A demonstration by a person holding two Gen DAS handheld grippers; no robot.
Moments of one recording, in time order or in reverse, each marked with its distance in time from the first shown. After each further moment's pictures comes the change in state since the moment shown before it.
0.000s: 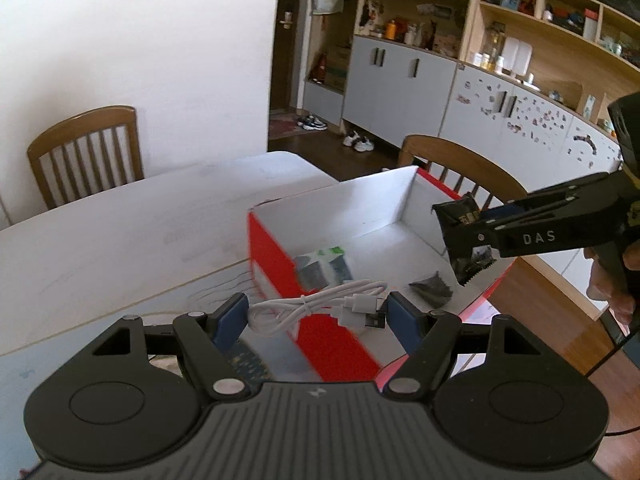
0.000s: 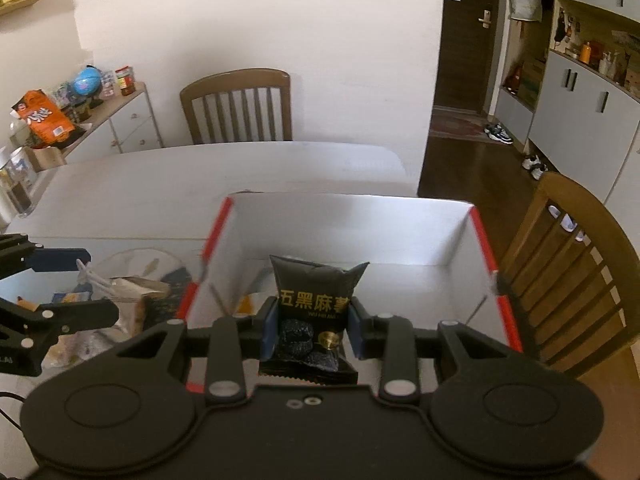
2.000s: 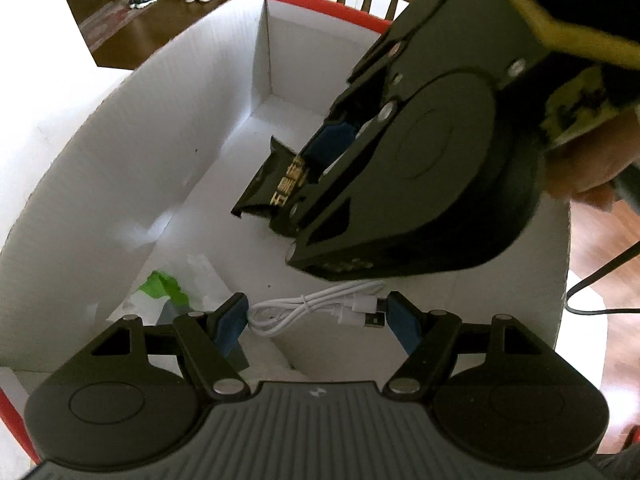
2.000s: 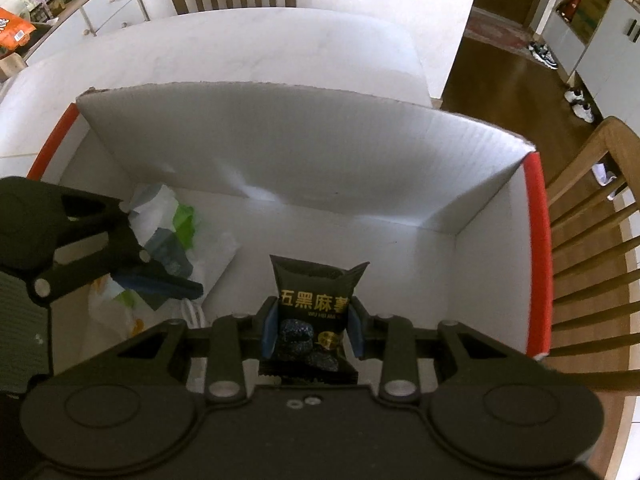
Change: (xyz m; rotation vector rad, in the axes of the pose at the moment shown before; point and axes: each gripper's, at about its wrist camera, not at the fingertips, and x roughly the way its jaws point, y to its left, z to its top) left arm 0.219 -0.087 0.051 0.440 0.525 -0.275; right arm 0.169 -0.068 0.017 -0.126 0.428 0.055
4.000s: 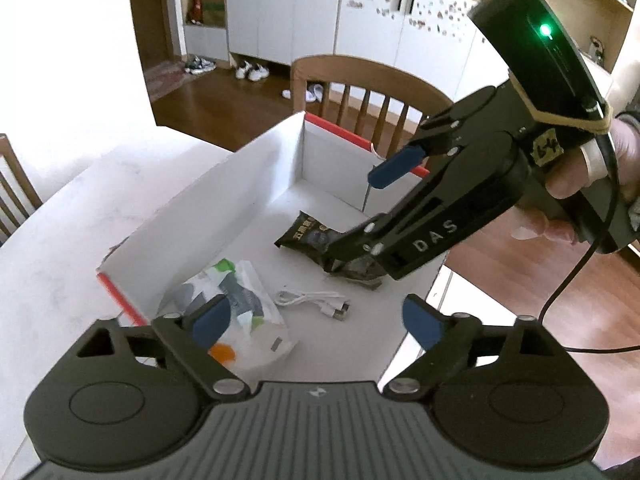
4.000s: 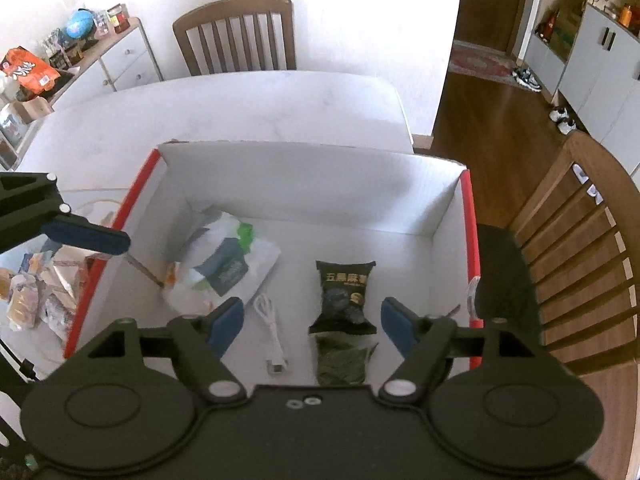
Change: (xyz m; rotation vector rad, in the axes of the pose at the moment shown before) left arm -0.131 -0.011 -0.070 -0.110 -0.294 0.069; right arm -0.105 0.023 -0.036 0.083 -0.191 0.016
